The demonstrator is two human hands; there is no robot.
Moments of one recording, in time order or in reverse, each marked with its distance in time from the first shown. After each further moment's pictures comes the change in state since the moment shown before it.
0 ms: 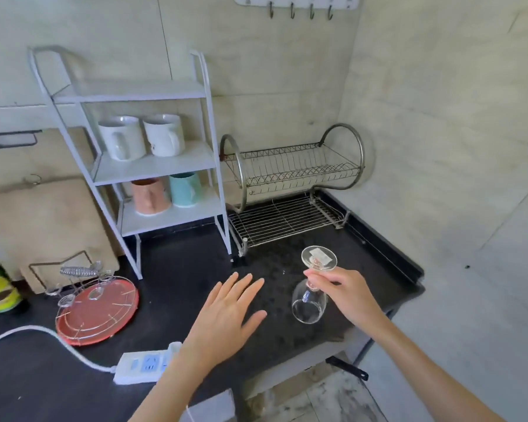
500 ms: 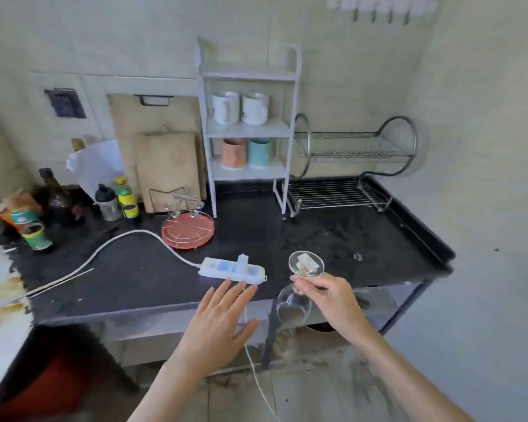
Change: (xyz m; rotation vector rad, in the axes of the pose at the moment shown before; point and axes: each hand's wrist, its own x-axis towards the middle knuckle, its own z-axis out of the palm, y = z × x) left_hand -0.258 0.015 -0.004 -0.013 0.112 -0.228; right_hand -0.189 -0.064 0.092 0.052 -0.208 -0.133
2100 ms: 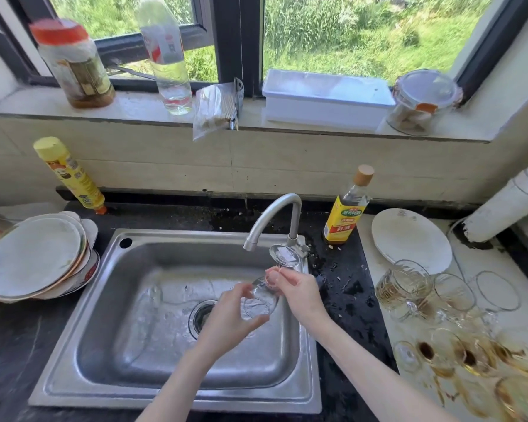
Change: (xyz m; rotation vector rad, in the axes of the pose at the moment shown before) left_hand -0.488 -0.380 -0.014 -0.492 0.799 -1.825; right_hand -0.164 -0.260 0.763 0.122 -1.700 -0.218
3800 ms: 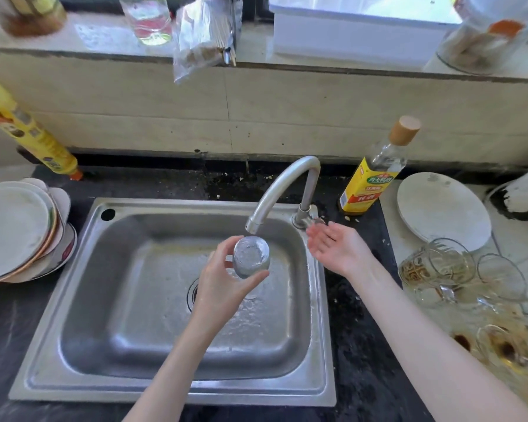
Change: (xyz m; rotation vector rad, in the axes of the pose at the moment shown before) left_hand 0.033 -0.001 -0.010 -0.367 0.250 -0.085; right_hand 0.087 0.012 -0.047 0.938 0.191 0.652
